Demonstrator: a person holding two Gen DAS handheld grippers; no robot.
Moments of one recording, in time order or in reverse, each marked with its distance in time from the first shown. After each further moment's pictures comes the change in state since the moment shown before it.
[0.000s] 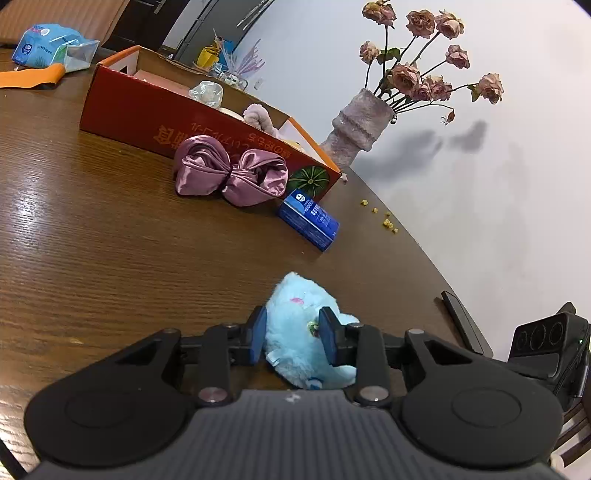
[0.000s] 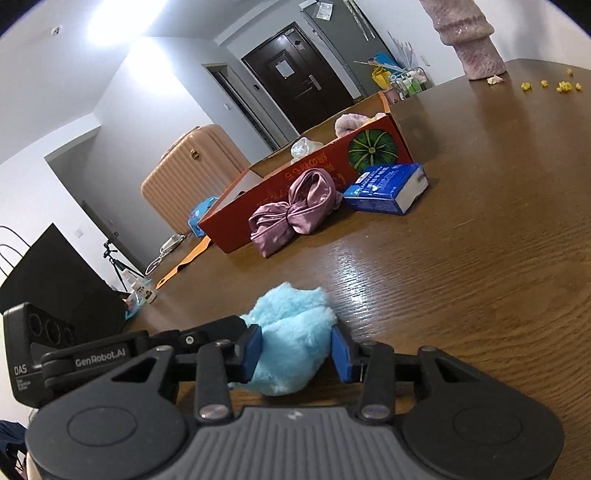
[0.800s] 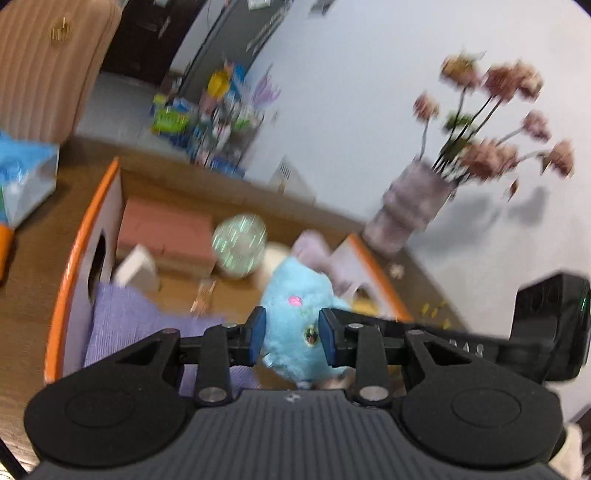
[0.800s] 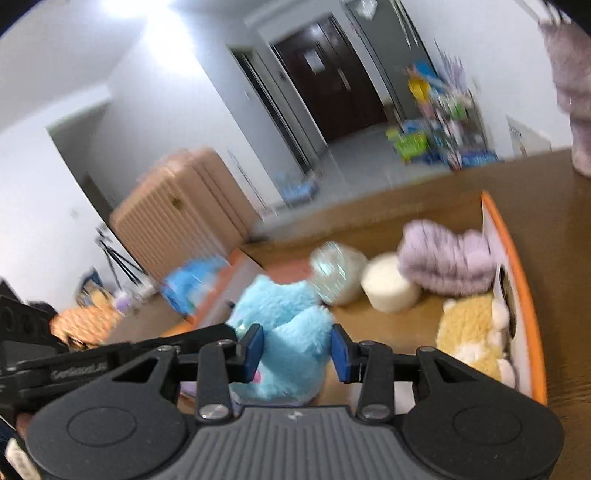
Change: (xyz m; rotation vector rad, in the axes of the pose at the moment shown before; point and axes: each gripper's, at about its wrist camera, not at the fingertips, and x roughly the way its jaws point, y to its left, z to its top) left arm 0.107 0.063 0.221 0.046 -0.012 0.079; right arm 0.193 0.021 0.217 -0.146 0.087 -0.041
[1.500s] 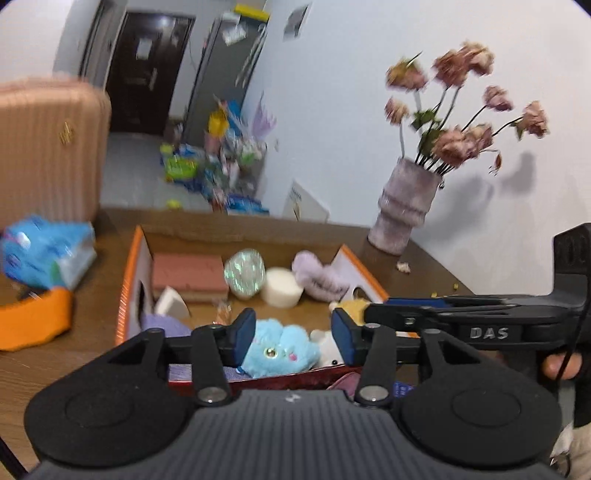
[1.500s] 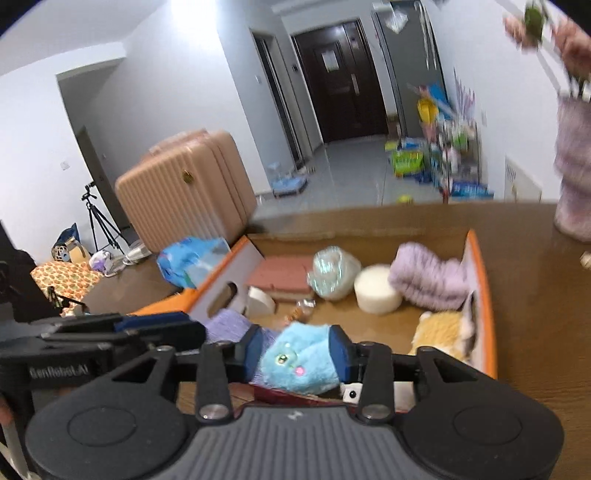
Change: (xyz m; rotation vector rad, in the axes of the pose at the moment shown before) left arm -0.098 -0.066 -0.012 0.214 -0.130 0.138; right arm -0.096 0.058 -0.004 -0.197 -0.056 -0.084
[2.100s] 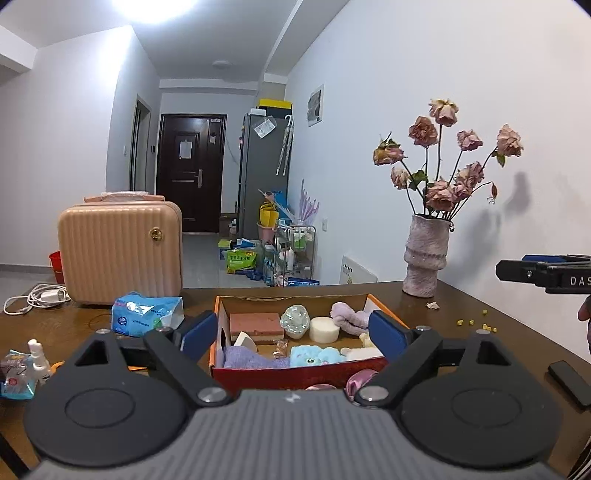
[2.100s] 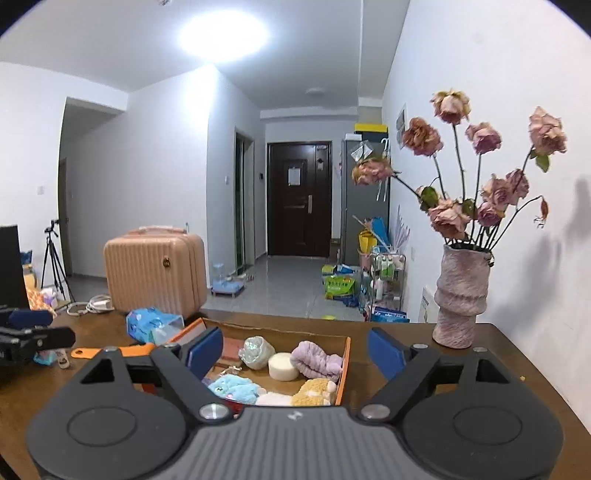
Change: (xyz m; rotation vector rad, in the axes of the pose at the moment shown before) left arm -0.145 -0.061 -0.059 0.134 -0.279 0.220; right arm -0.182 0.021 -0.050 -0.160 -0.370 -0.245
